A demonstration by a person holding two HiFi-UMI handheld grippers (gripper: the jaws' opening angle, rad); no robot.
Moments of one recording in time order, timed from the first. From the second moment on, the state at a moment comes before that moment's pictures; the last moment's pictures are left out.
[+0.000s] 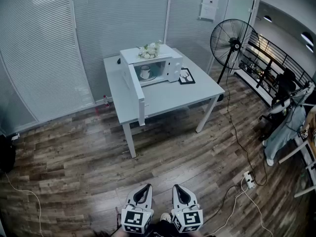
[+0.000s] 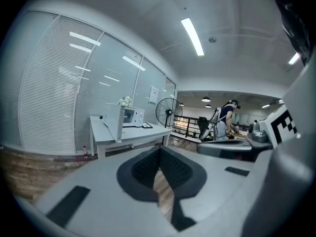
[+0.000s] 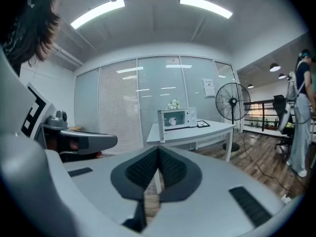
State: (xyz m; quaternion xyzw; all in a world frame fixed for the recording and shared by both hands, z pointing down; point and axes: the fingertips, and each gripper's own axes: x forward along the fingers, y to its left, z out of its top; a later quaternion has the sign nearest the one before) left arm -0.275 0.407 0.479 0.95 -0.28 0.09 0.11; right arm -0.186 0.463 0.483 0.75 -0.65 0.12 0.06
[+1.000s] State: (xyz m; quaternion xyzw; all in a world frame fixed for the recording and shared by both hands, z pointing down) left arm -0.294 0.349 0.489 0.96 -0.24 0.09 0.10; right arm -0.190 0.421 0.491 0.80 -0.59 0.13 0.02
